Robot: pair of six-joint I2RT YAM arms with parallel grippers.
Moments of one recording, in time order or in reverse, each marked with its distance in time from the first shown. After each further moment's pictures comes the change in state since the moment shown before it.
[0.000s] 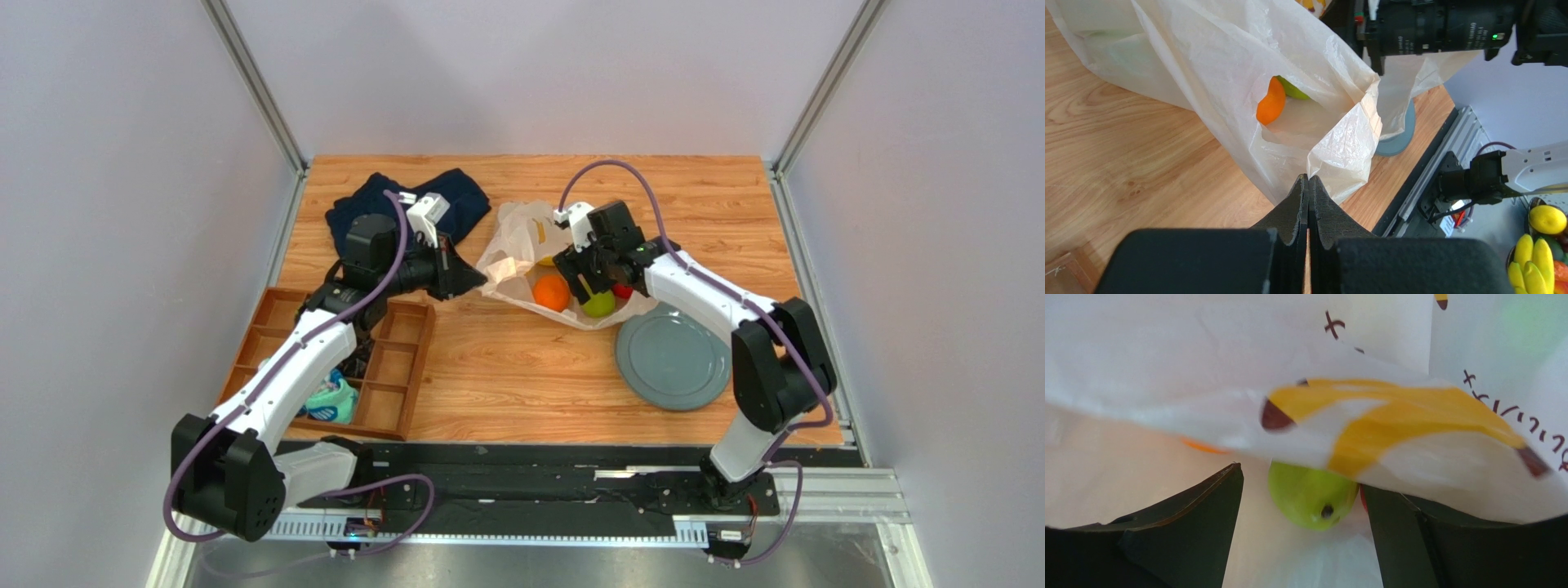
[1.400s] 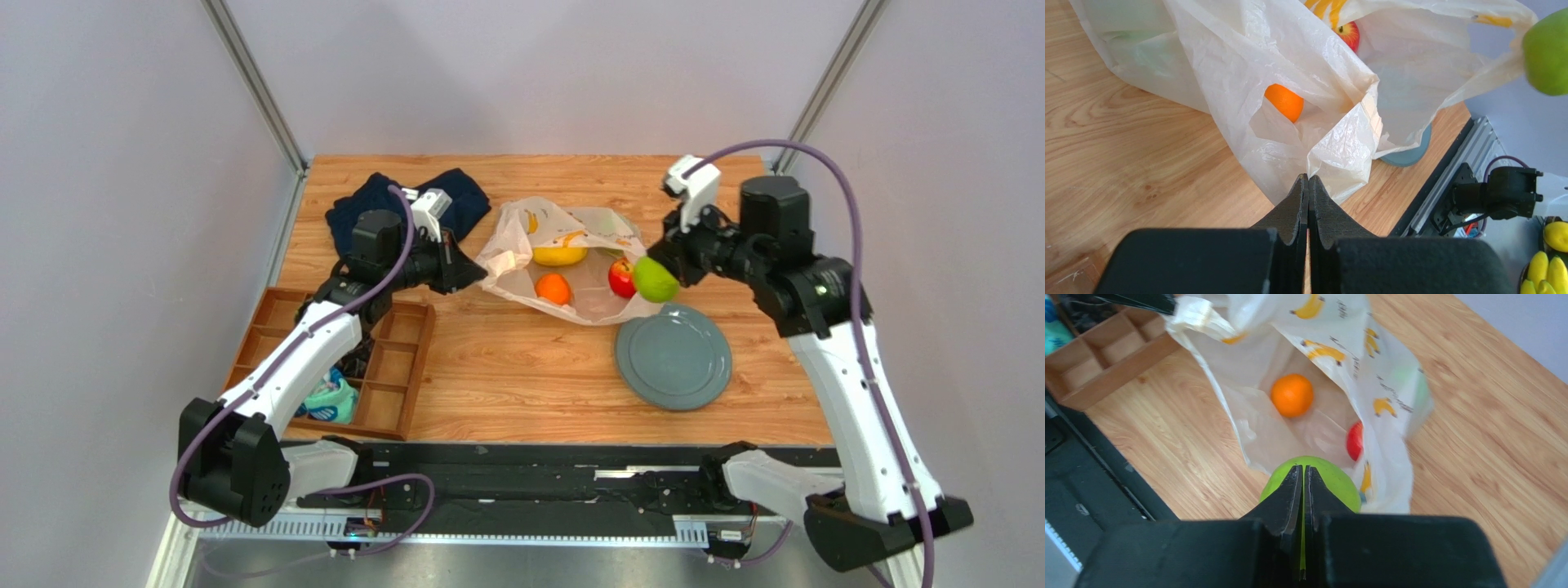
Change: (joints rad) left arm 0.000 0.054 0.015 0.025 -0.047 0.003; right arm -0.130 -0.535 0.265 -0.460 -0.330 -0.070
